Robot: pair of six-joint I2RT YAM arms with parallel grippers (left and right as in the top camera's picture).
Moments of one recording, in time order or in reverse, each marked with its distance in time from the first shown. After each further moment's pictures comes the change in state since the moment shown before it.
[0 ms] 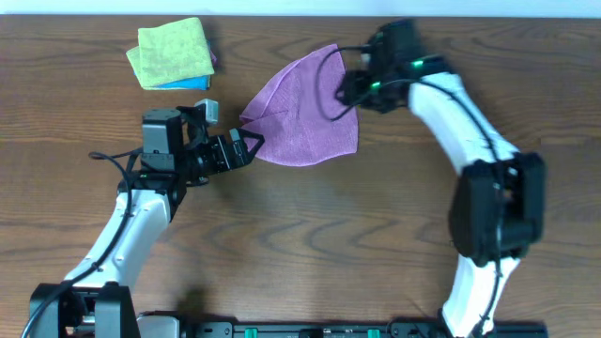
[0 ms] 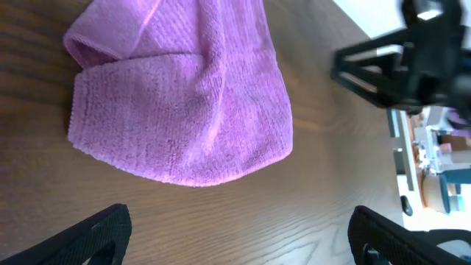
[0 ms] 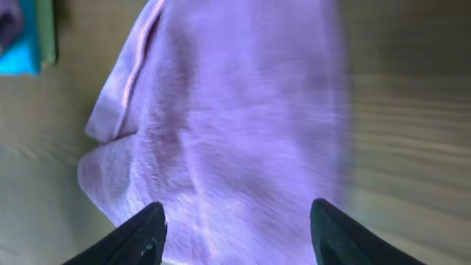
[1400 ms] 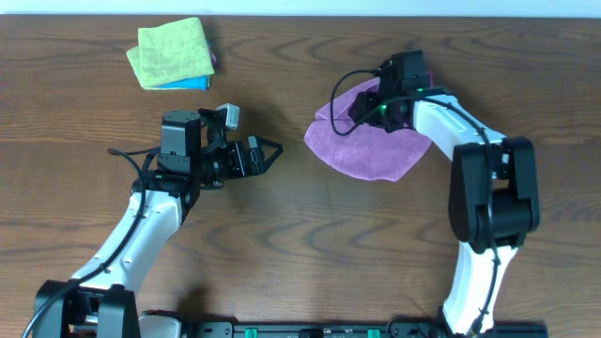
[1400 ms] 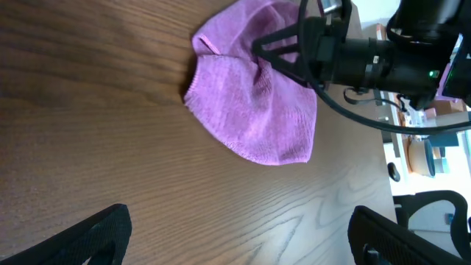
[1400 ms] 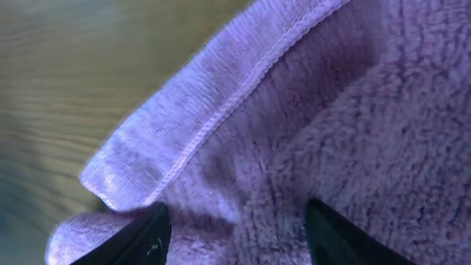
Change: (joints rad) left arm -0.097 0.000 -0.001 -0.001 0.023 0.003; right arm -0.039 0.088 -0.241 0.376 0.023 -0.011
